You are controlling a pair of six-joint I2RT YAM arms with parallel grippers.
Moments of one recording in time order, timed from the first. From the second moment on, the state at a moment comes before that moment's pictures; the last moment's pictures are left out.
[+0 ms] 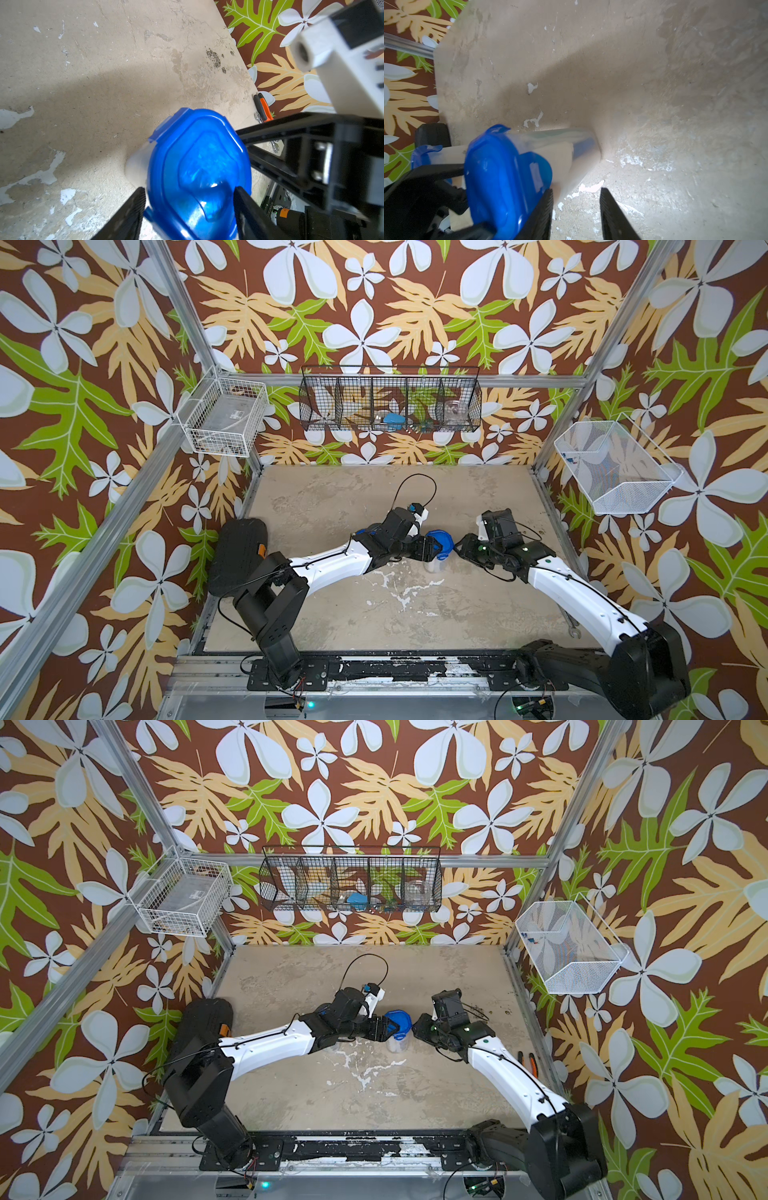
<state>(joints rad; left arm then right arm) -0.80 1.70 1.11 -0.04 0.25 -0.56 0.34 1.14 0.80 -0.49 -0.16 0.73</state>
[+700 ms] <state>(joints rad) -0.80 1.74 1.20 -0.08 0.20 -0.53 0.30 0.92 0.22 0.45 -0.18 1.24</state>
